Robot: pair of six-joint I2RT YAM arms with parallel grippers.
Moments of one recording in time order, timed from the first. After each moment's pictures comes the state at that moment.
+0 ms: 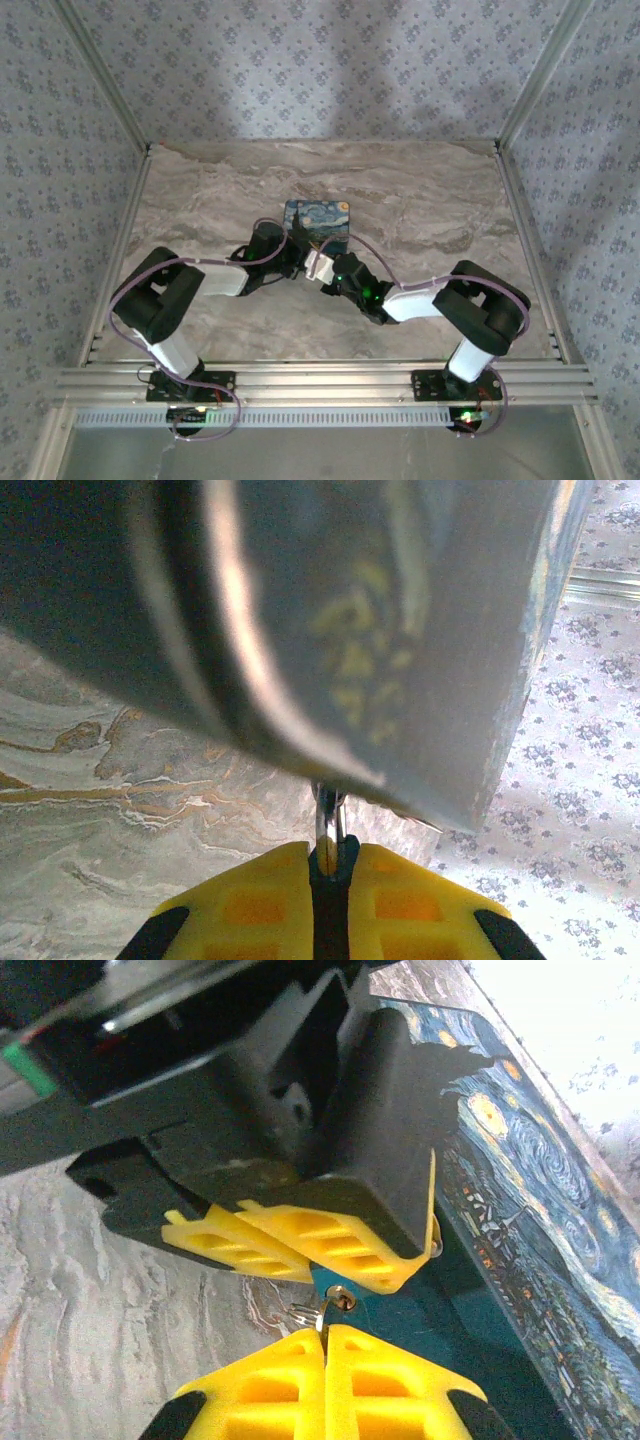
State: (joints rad) left arm -0.63 1.69 0.66 0.47 0.31 -1.47; right arm 0.92 1.65 0.59 0.59 0.27 -0.47
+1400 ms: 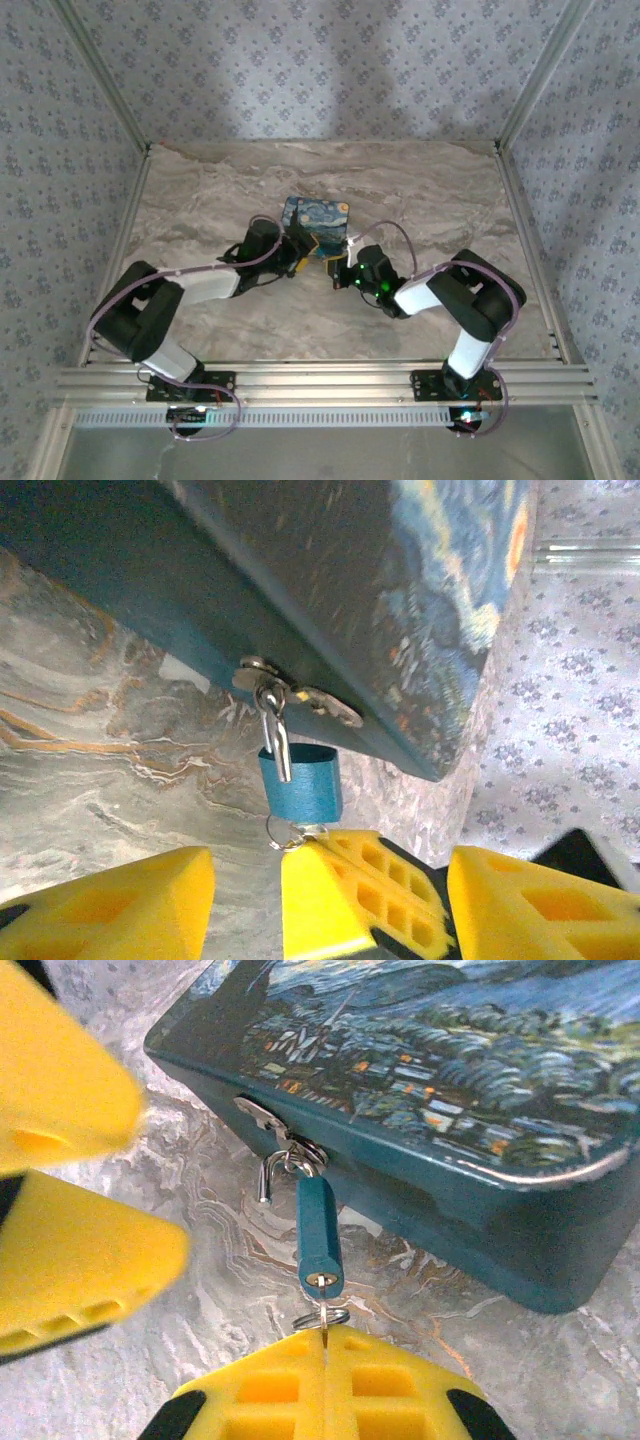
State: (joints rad) left arm -0.62 1.53 0.66 0.29 0.29 -1.33; right arm 0.72 1.72 0.49 0.80 -0.11 0.48
